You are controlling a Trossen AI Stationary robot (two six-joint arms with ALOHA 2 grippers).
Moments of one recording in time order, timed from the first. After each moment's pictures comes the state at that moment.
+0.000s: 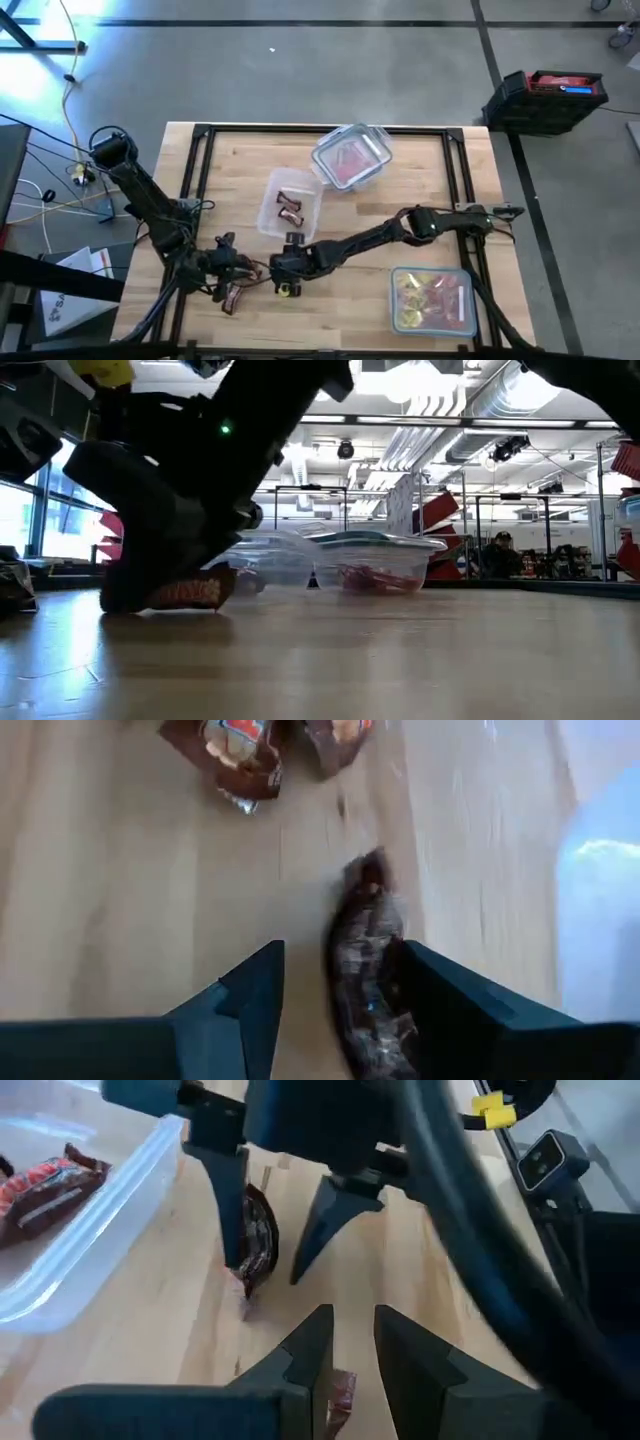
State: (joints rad) left arm -0.96 1.10 0.46 -0.16 -0.68 -0.80; right arm 0.29 2.55 2.14 -0.61 0.28 0.21
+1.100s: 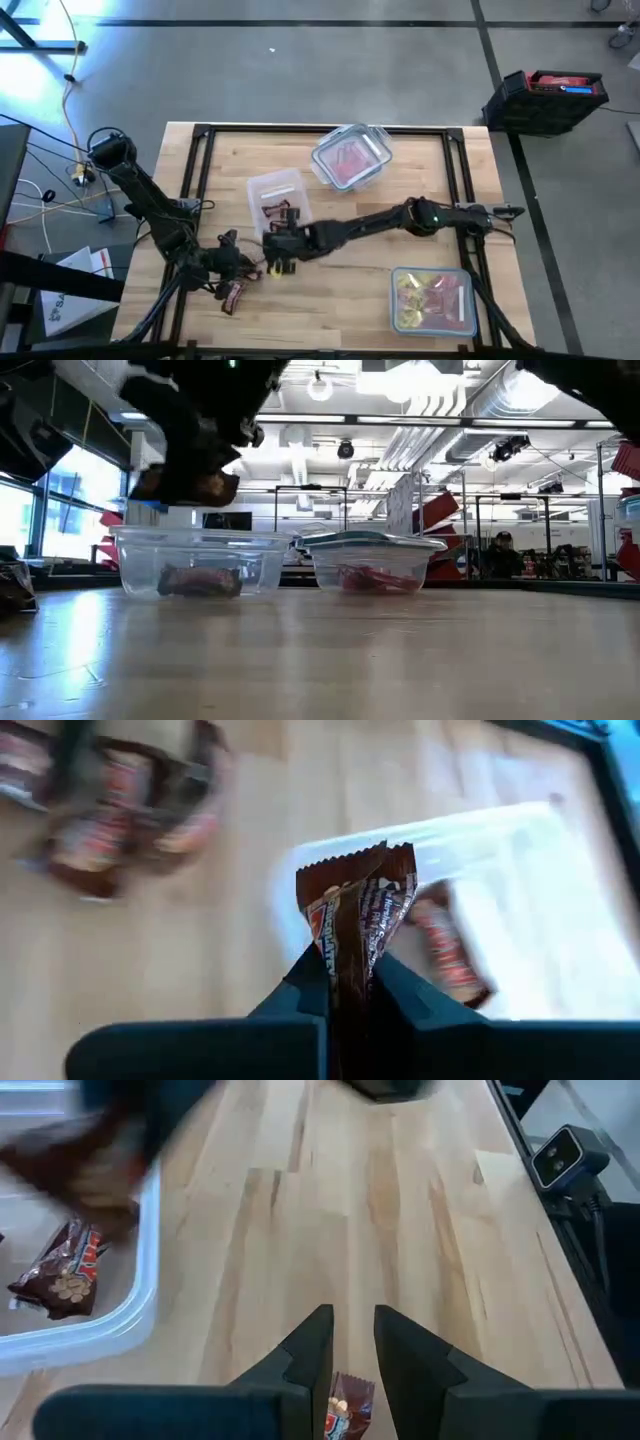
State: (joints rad) left arm -0.92 1.10 0.46 -0.16 -0.66 -0.76; right arm 0.21 2.50 2.33 -0.79 0.46 -0.04
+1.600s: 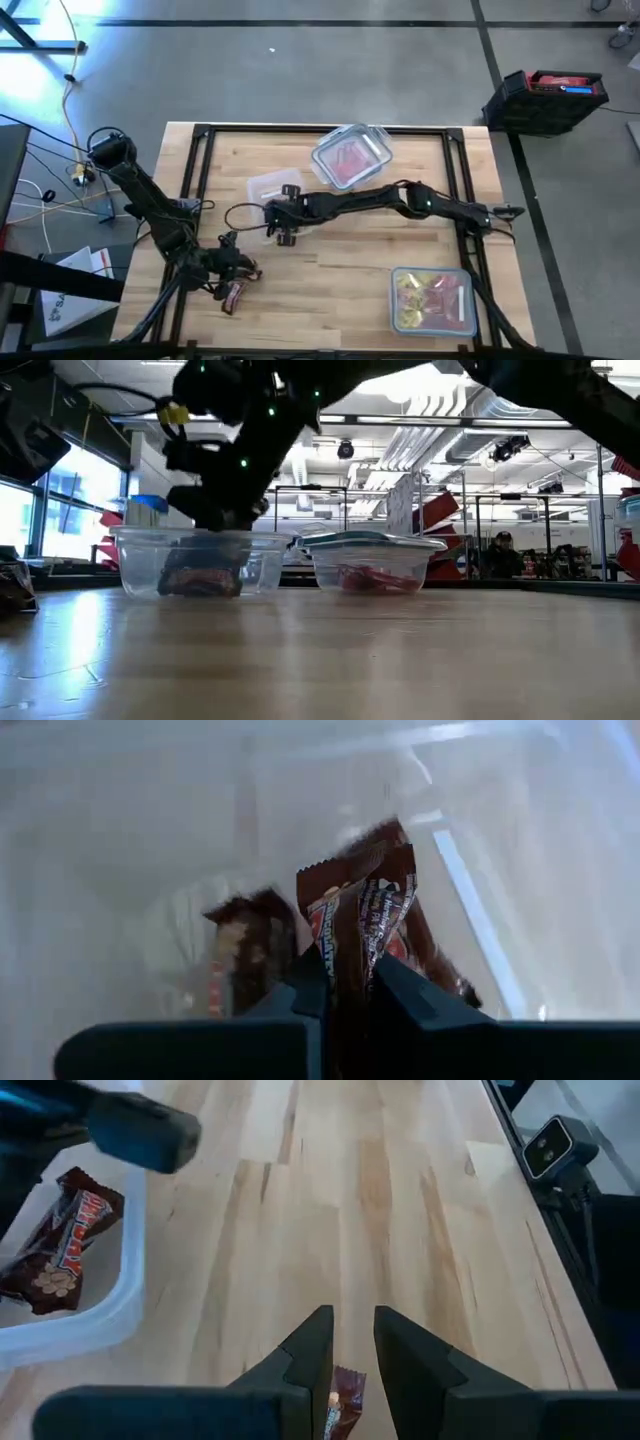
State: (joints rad) left arm -0.92 1.10 0.46 -0.16 -0.62 -0.76; right arm 0.04 2.51 2.16 -0.63 0.27 -0.04
